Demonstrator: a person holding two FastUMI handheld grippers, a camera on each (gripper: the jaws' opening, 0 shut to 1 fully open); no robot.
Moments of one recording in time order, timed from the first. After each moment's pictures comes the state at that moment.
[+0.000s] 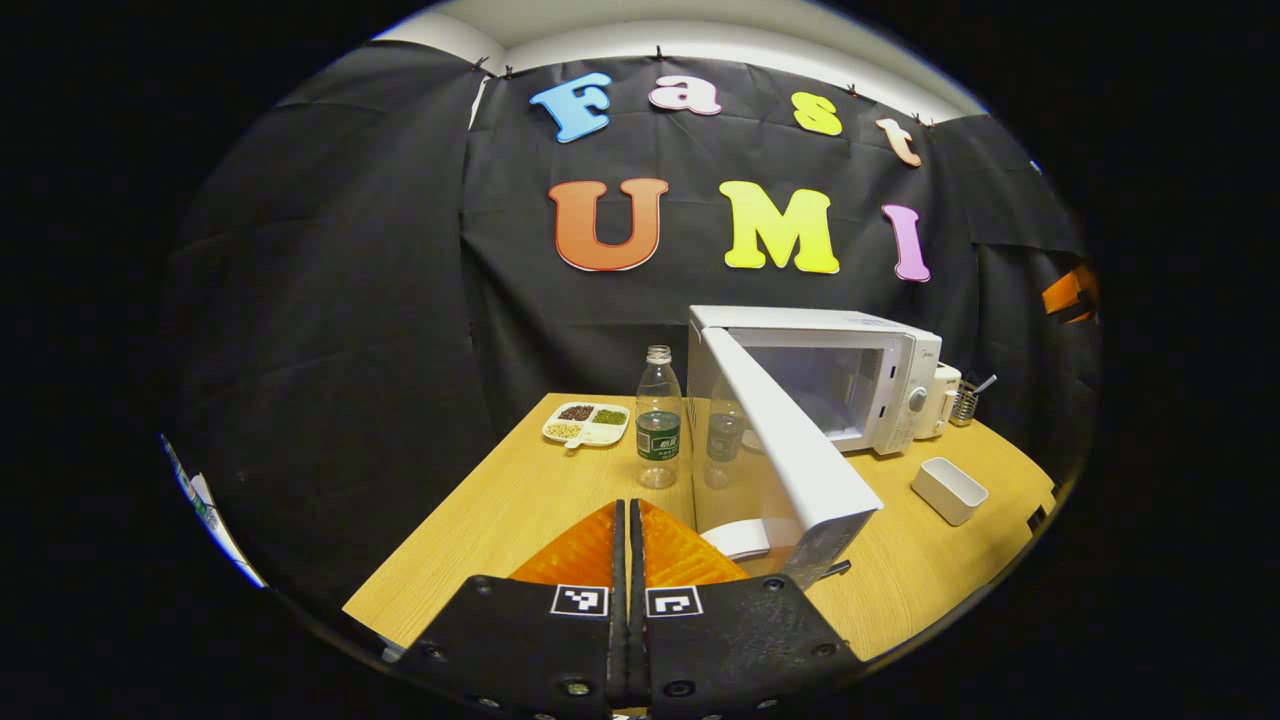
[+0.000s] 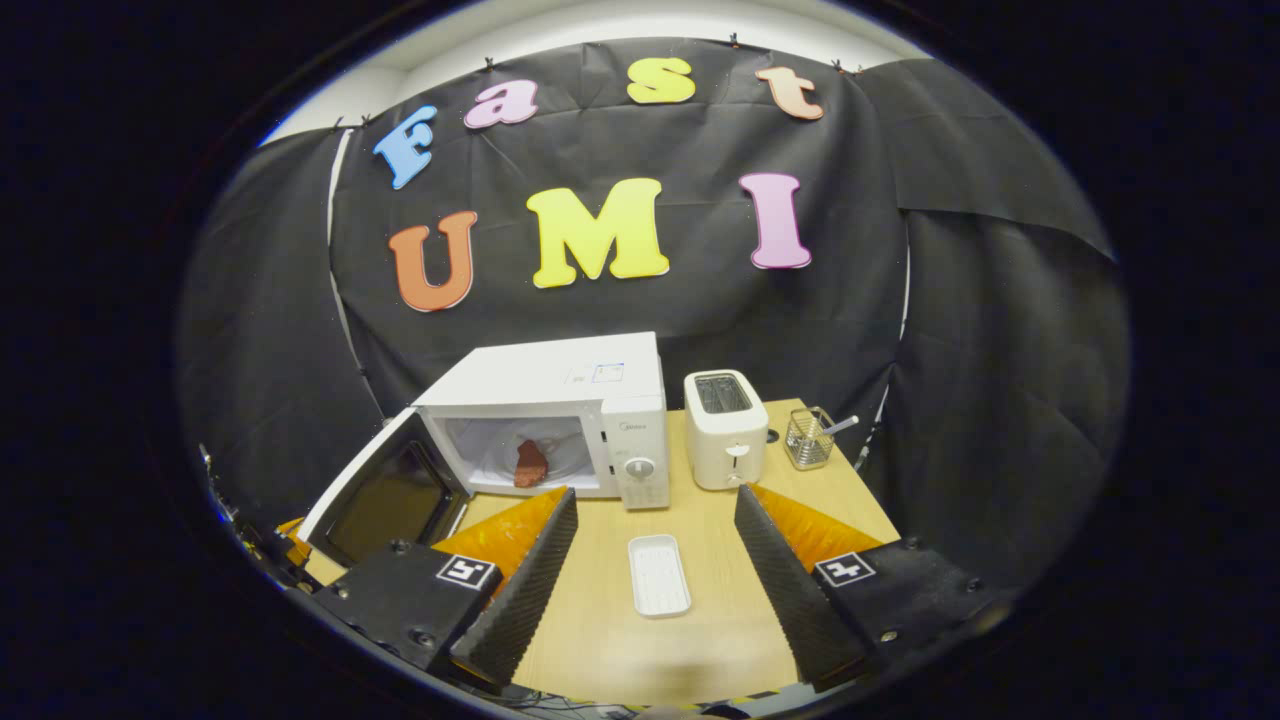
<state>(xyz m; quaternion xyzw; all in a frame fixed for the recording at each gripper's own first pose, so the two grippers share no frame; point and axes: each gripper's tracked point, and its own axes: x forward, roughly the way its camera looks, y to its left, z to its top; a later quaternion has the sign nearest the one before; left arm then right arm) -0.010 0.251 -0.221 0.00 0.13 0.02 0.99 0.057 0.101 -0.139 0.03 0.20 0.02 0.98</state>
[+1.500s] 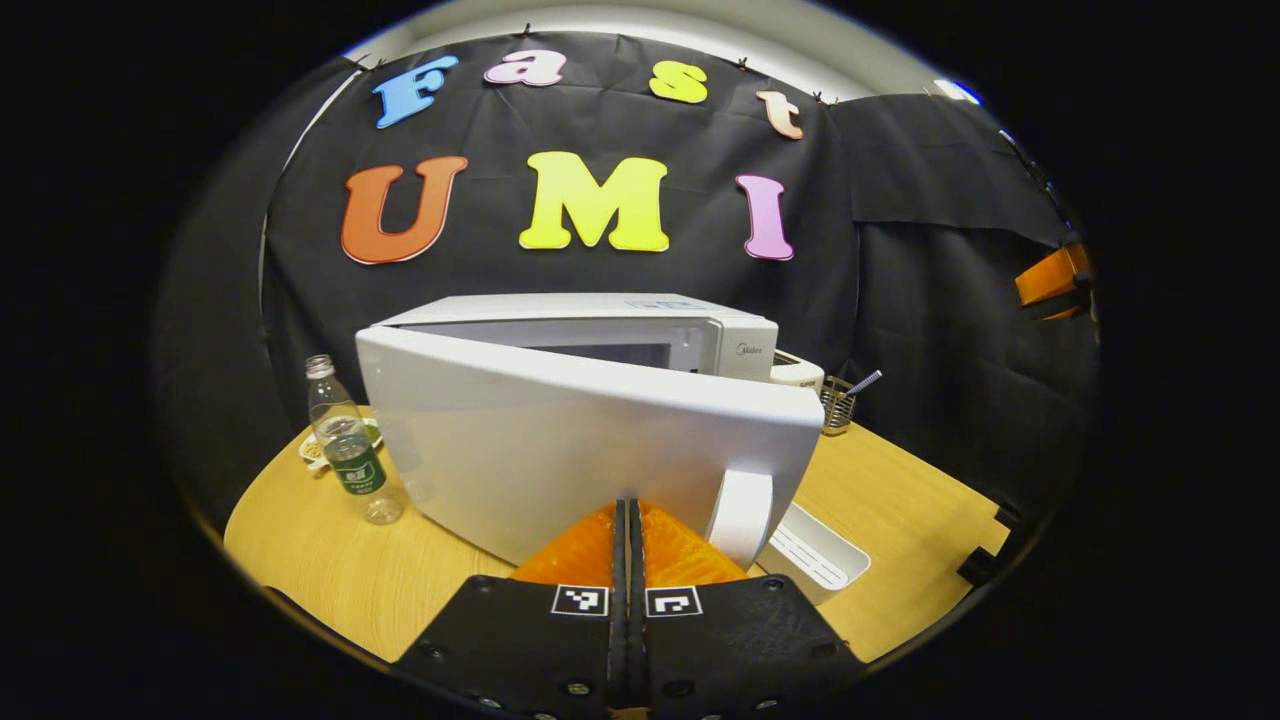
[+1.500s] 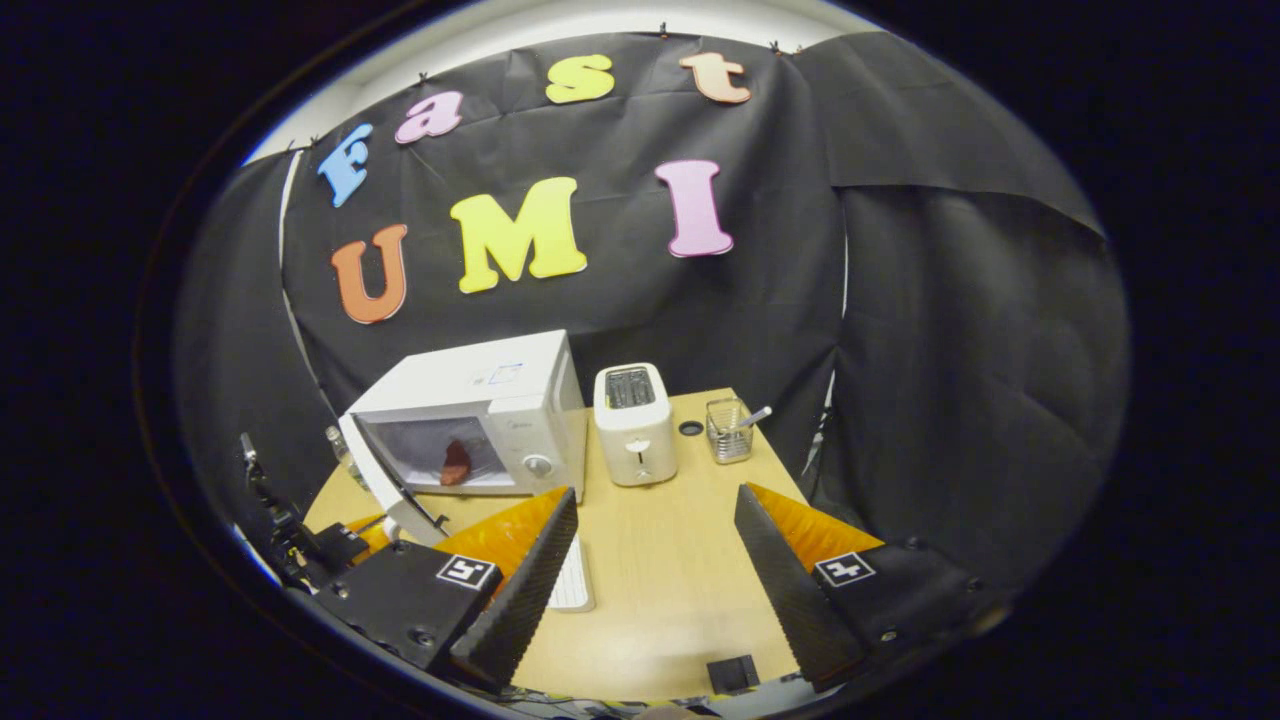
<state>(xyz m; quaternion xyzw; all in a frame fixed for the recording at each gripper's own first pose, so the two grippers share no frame) 0.103 -0.034 -0.230 -0.01 0.14 -0.18 0.97 0.057 -0.029 -0.146 0.06 0.21 -0.03 0.98</state>
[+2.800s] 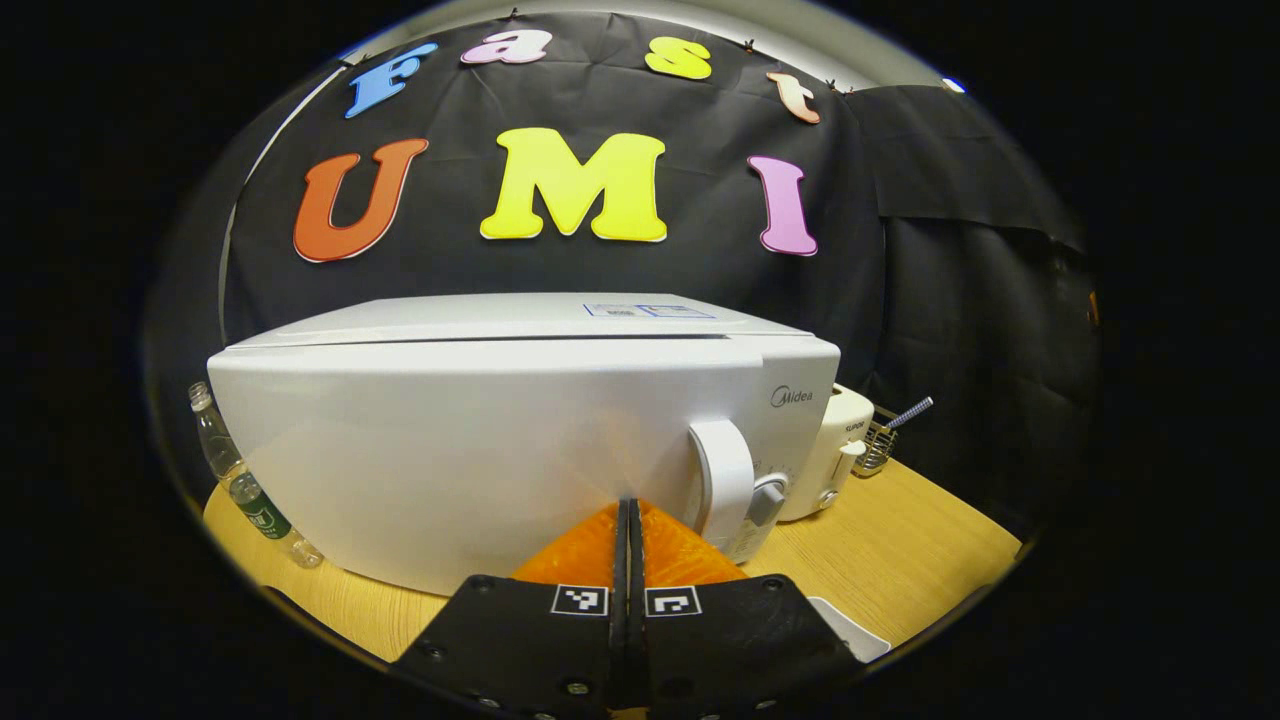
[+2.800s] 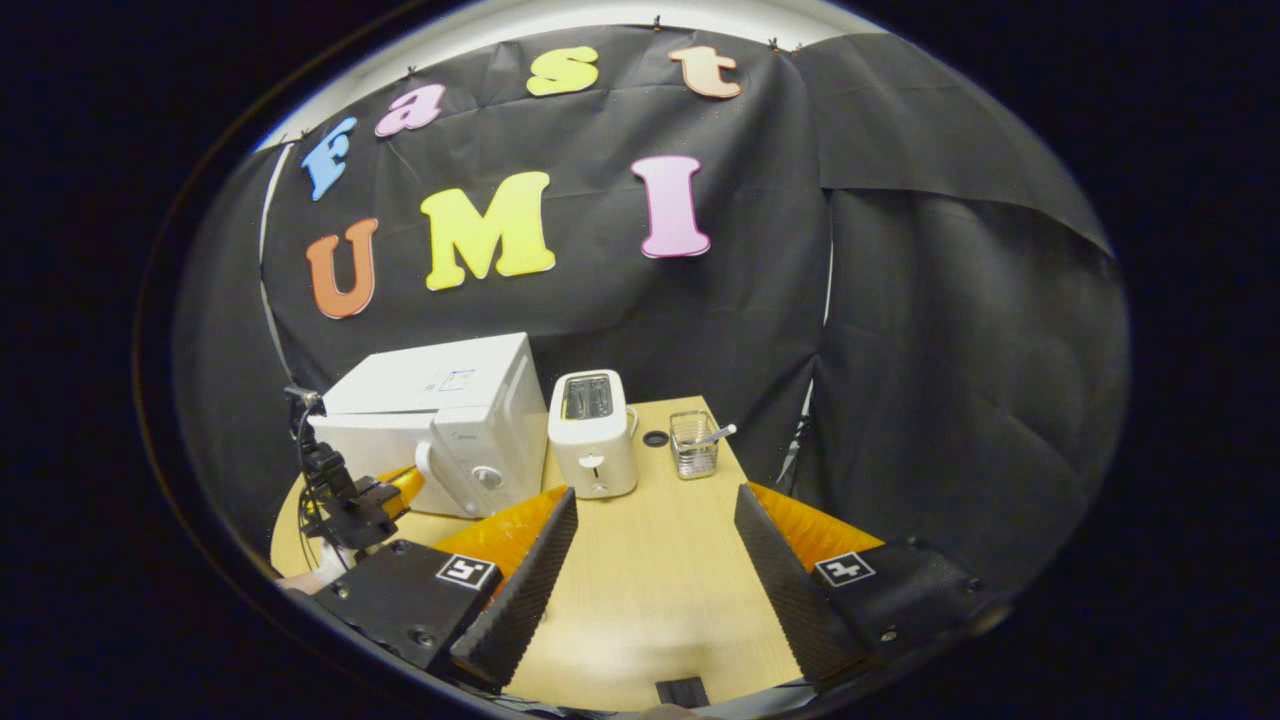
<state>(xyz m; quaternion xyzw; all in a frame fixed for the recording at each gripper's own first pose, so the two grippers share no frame) 0.227 -0.100 -0.237 -0.02 0.13 -0.17 0.98 0.096 -0.071 -0.142 0.04 0.22 -0.05 0.97</state>
